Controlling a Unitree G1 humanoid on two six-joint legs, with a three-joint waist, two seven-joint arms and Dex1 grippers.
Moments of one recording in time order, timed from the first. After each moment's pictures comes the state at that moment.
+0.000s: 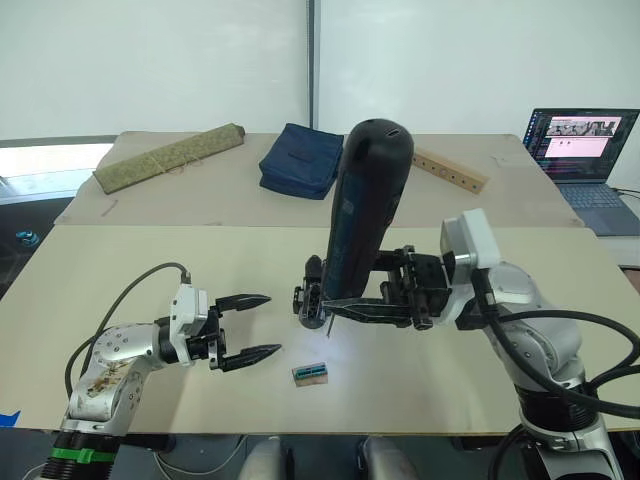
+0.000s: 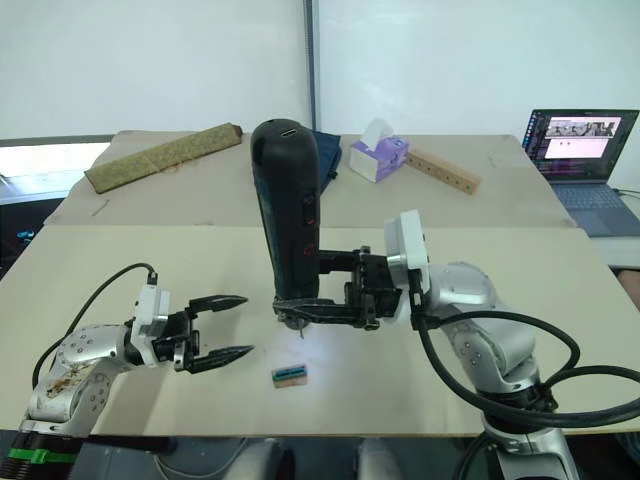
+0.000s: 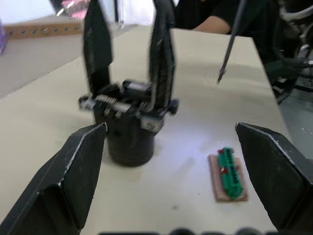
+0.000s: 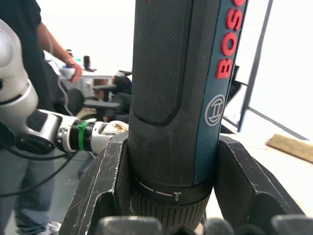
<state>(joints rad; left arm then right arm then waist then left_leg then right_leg) -0.08 0.65 0.06 -0.05 -0.52 0.10 -1.21 -0.45 -0.50 0.05 -0.48 0.77 0.43 1.04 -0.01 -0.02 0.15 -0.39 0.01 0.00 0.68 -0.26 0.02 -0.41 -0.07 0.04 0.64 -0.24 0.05</state>
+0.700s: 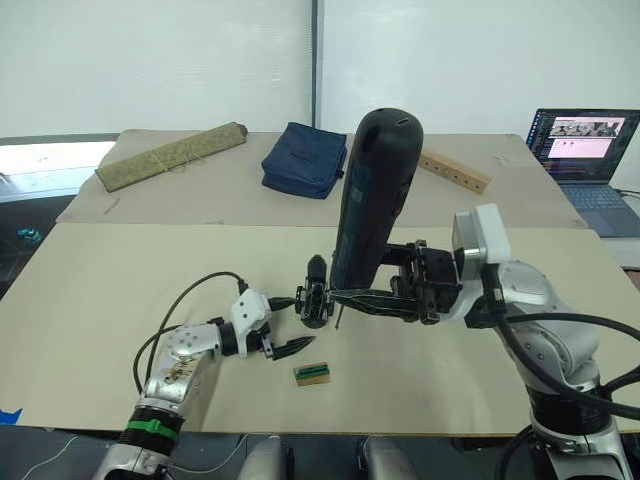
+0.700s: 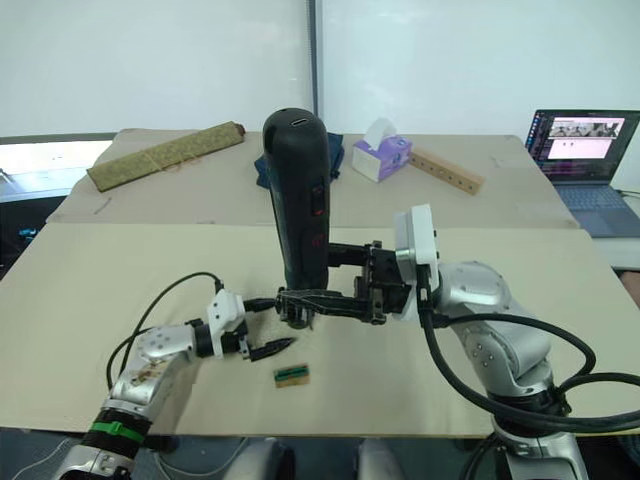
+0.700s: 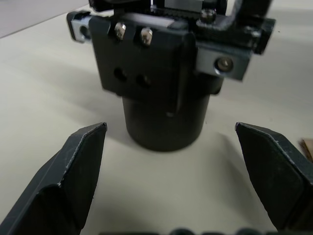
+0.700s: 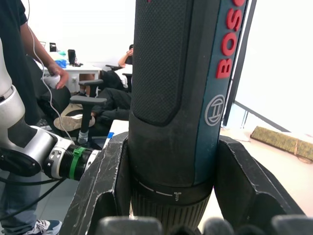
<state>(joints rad) -0.25 0.40 -0.13 0.19 -0.20 -0.05 -1.00 -0.42 -0.52 0.03 -0.51 0.77 0.45 1.00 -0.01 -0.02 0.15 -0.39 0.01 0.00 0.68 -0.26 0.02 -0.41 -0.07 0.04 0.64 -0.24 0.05</state>
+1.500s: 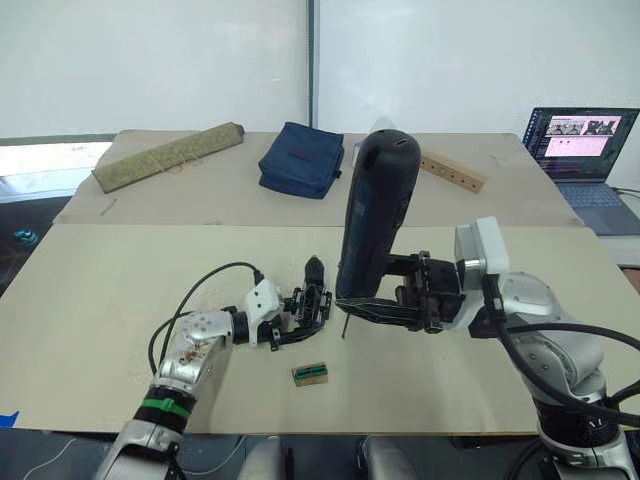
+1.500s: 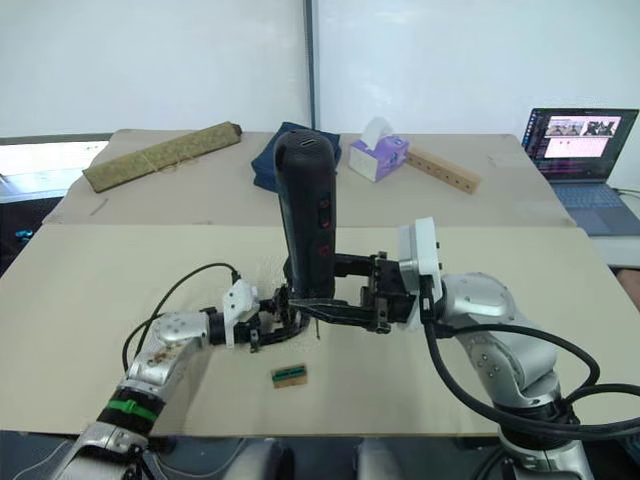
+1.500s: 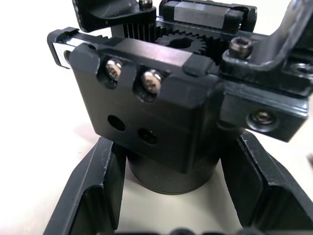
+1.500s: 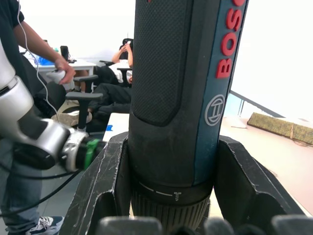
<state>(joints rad) -0.43 0.44 -0.18 0.38 -0.21 -0.07 -1.20 -0.37 -0.56 0.02 -0.52 0.77 0.45 1.00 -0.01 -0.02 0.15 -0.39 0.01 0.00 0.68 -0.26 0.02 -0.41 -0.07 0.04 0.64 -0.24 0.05</state>
